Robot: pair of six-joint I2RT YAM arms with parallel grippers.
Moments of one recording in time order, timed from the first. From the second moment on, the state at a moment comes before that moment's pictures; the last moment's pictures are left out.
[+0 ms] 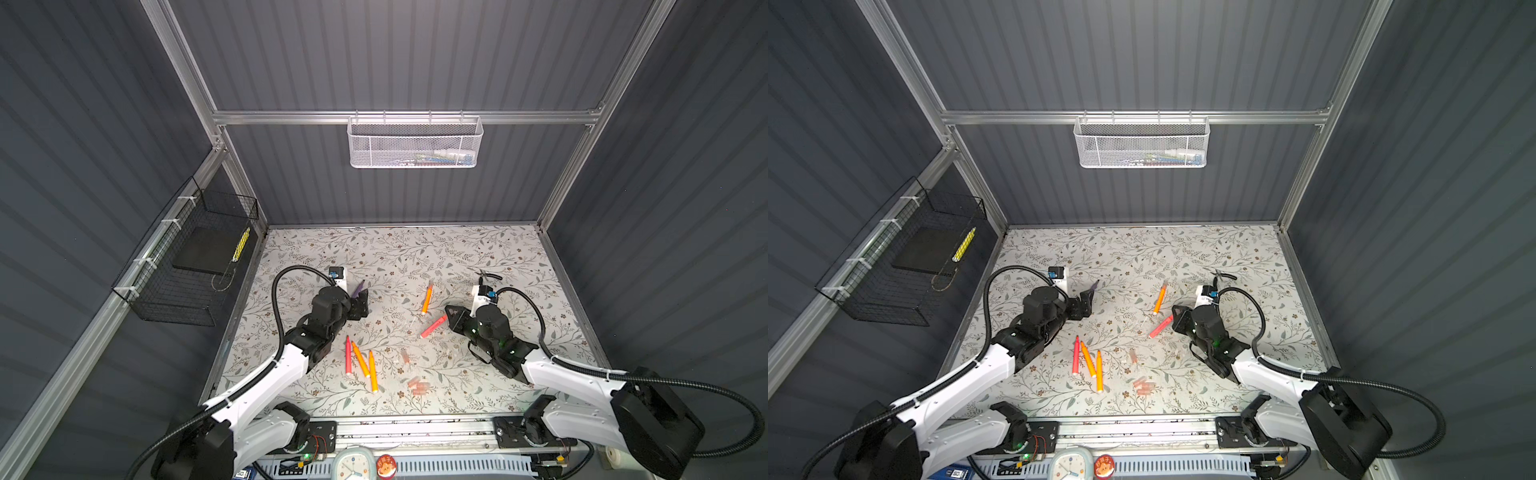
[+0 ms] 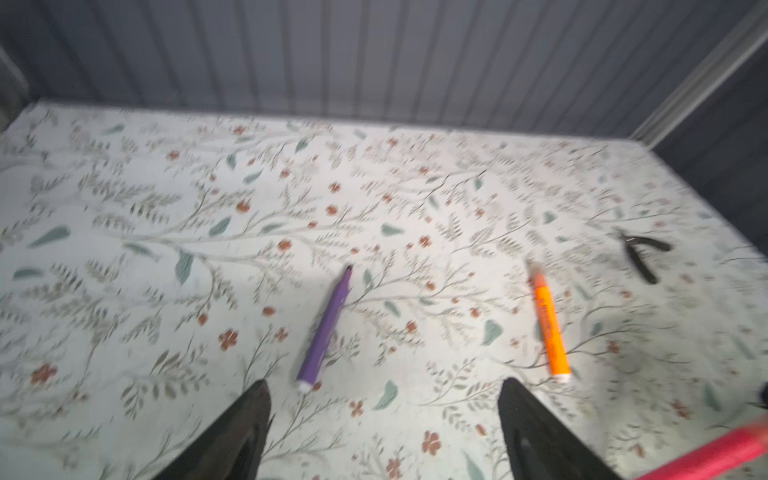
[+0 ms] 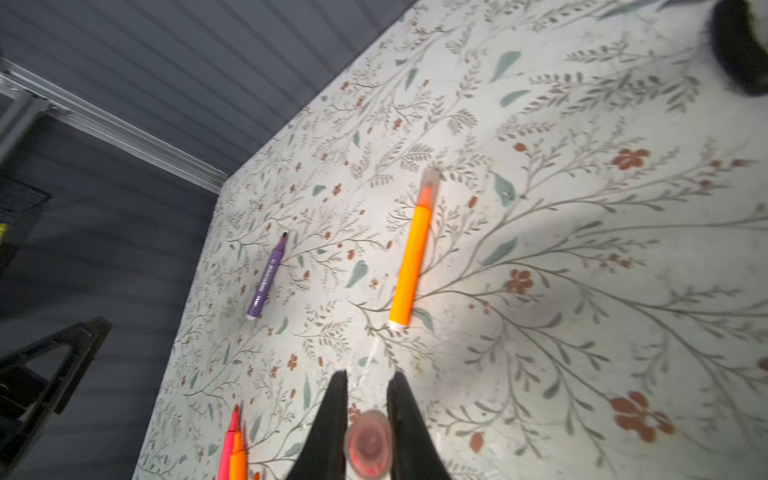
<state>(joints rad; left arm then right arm) -0.54 1.14 0.61 0.00 -0.24 -0.31 0.61 1.19 0.38 0.35 0.10 0.87</state>
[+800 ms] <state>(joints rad) -0.51 1.28 0.67 -0.10 -0.35 -0.36 0.34 1.74 0.78 0.25 -0.16 0.86</state>
